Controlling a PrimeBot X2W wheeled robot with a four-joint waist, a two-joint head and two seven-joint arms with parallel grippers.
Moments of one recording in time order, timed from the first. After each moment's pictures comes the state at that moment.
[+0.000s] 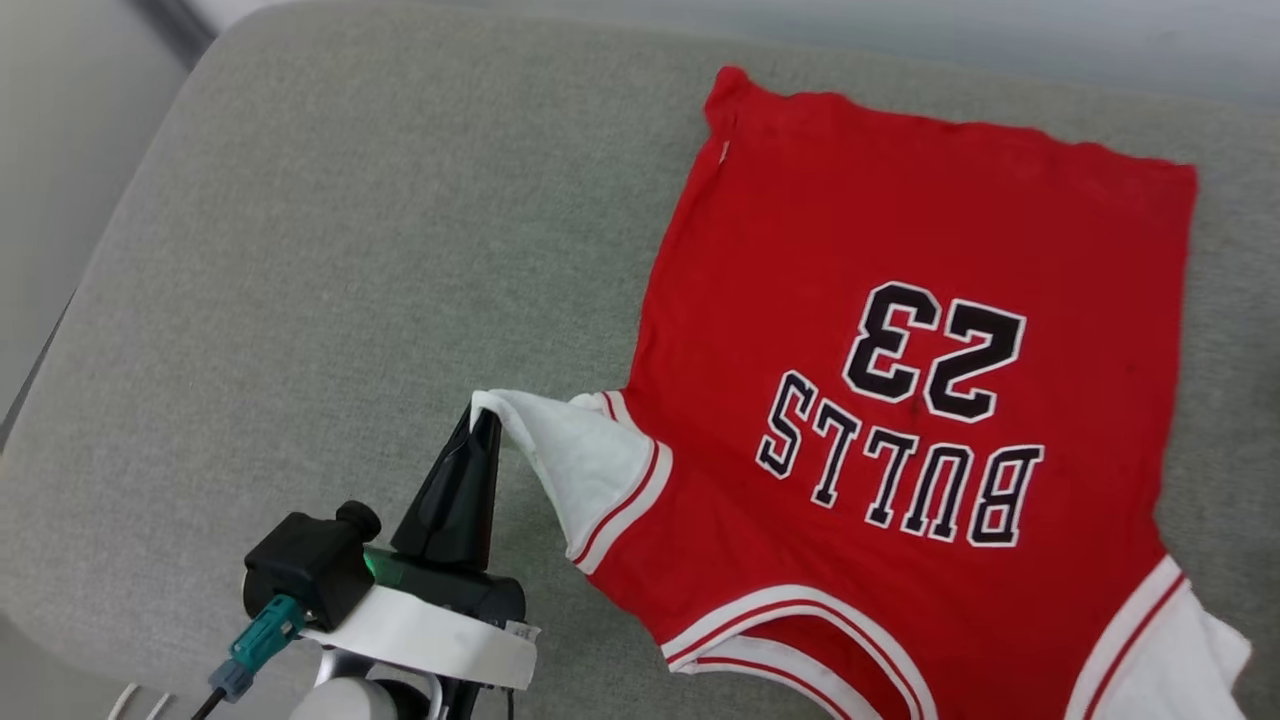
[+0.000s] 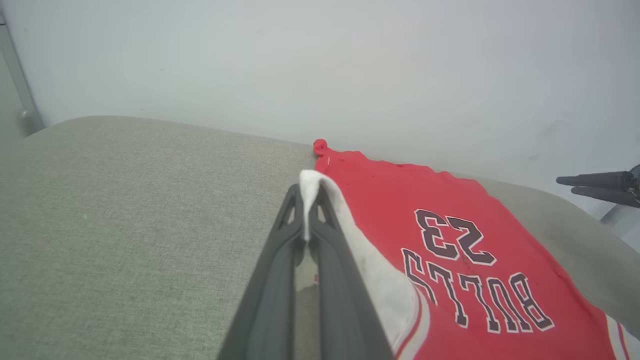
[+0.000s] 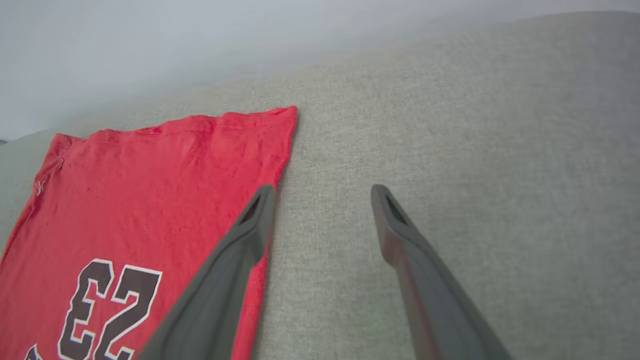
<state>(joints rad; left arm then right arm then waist) -0.10 0.32 -0.42 -0.14 -0.56 0.11 -0.23 -0.59 -0.37 -0.34 0.49 0.41 0.13 0.55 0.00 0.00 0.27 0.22</state>
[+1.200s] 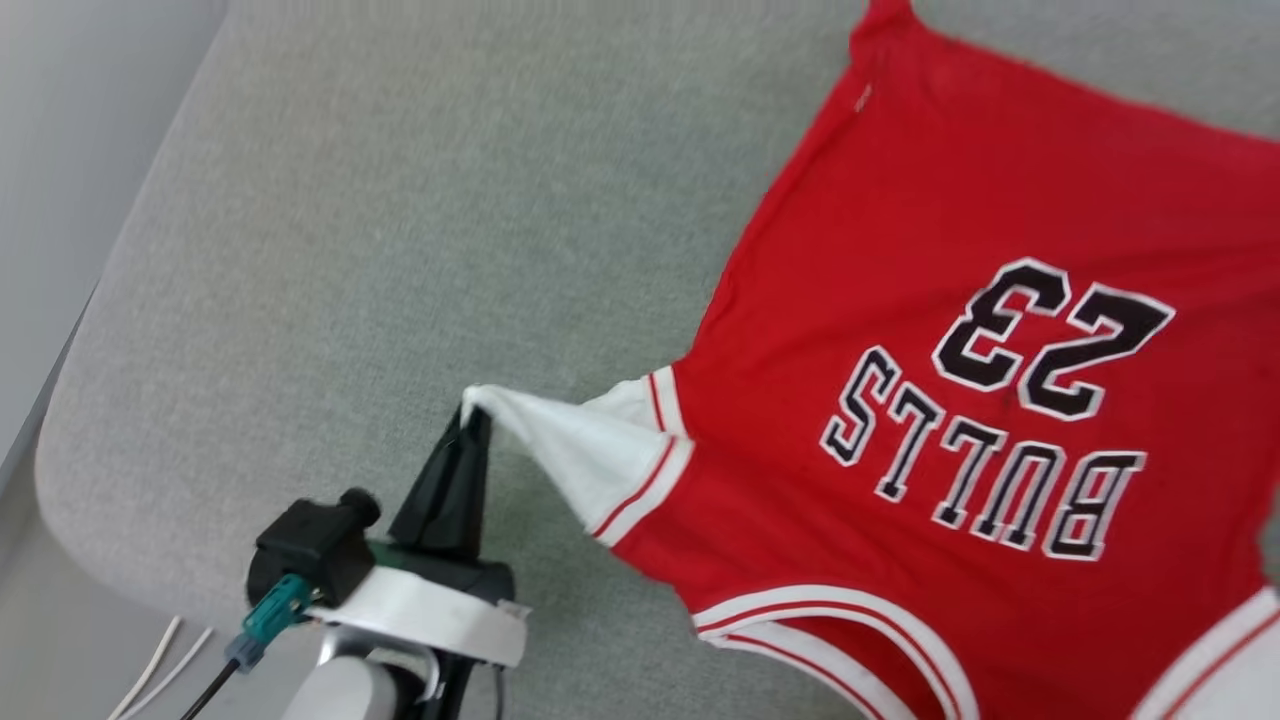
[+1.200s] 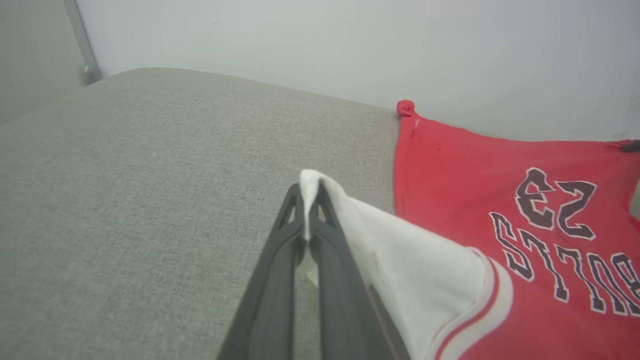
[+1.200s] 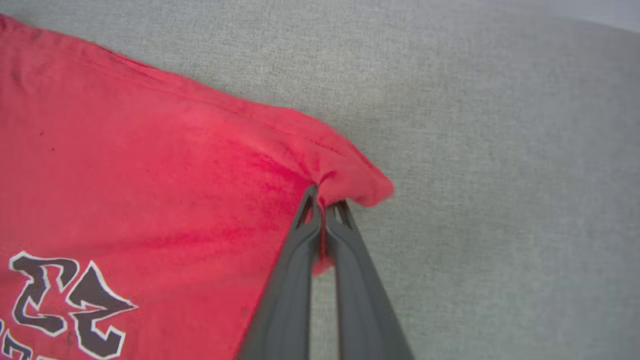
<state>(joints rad) -0.15 0.20 -0.33 0.01 -0.47 0.00 -0.26 -0.85 -0.42 -0.29 0.40 0.16 0.13 1.10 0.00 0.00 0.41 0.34</state>
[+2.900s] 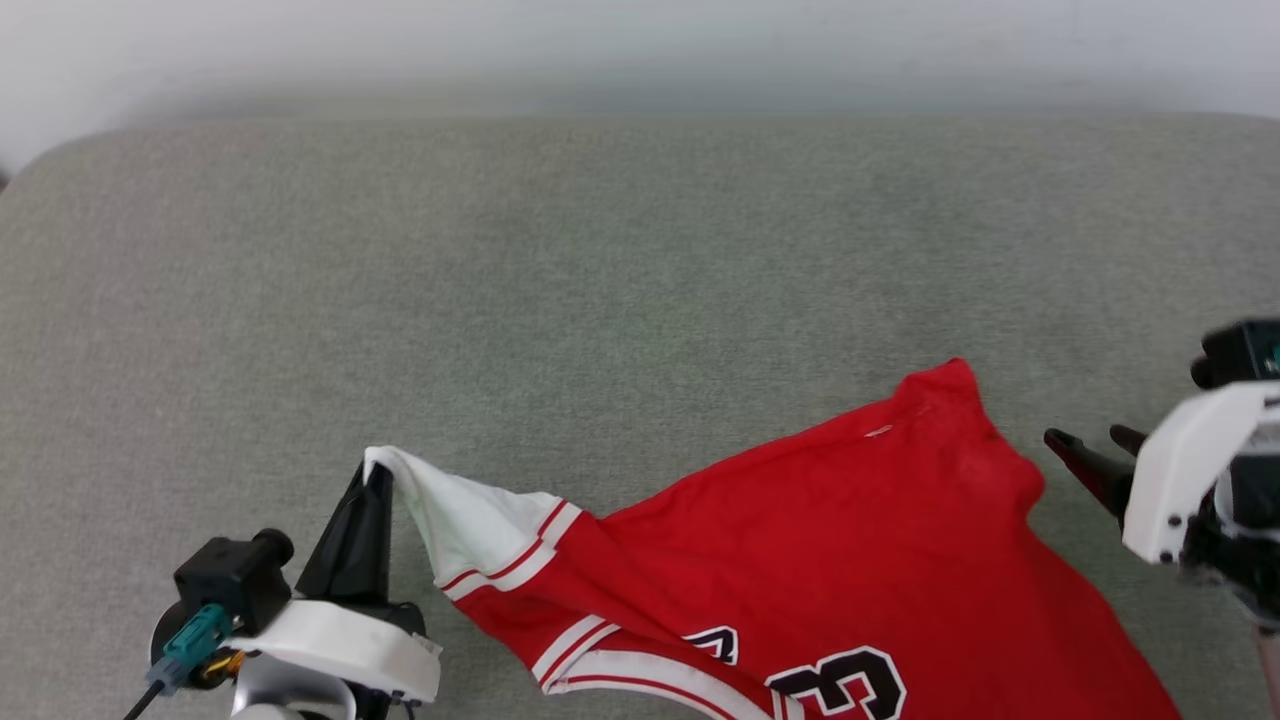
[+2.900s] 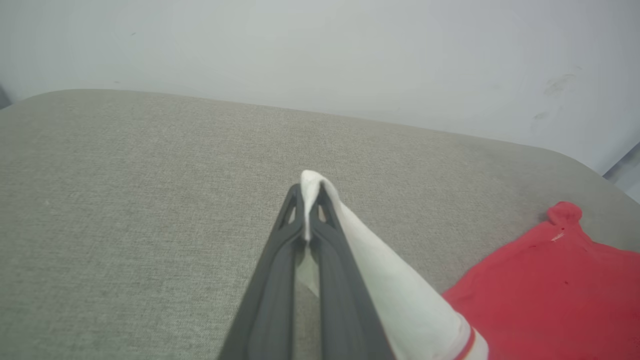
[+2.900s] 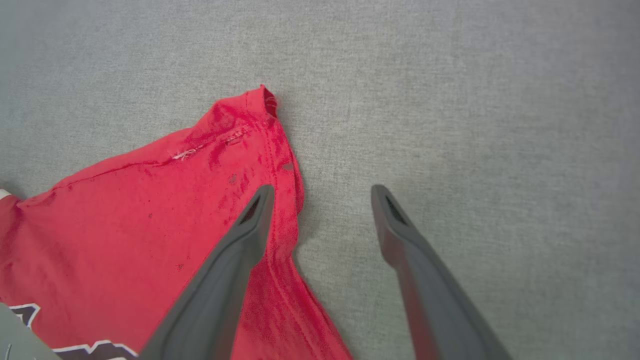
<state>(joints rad) -0.03 0.32 -0.25 -0.01 -0.53 0.08 -0.17 -0.30 -0.37 0.03 0.21 0.57 0.13 0.68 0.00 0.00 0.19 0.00</state>
